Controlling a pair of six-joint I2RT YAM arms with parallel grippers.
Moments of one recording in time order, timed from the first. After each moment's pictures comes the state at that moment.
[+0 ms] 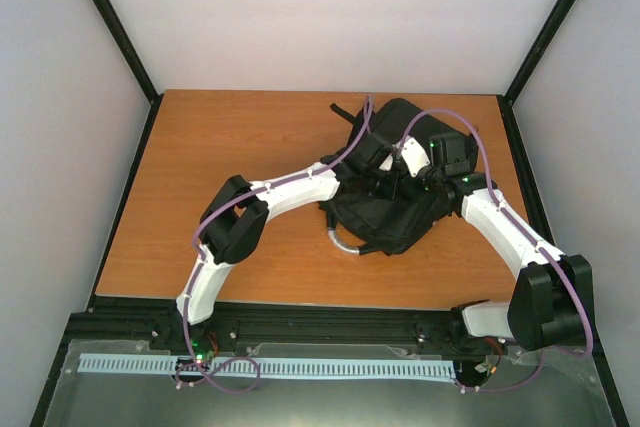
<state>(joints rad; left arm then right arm) -0.89 2.17 1.75 -0.36 0.27 -0.63 0.24 1.31 0.92 -0.40 -0.22 -0.47</state>
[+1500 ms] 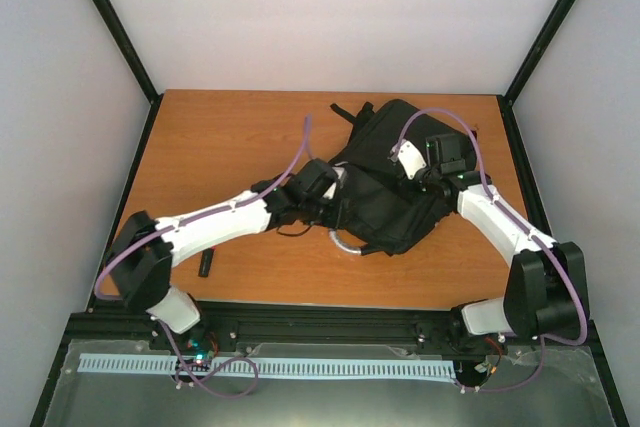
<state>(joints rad) -0.89 1.62 1.19 -0.42 0.16 -0.65 0.24 1.36 0.92 -0.39 -0.25 -0.48</state>
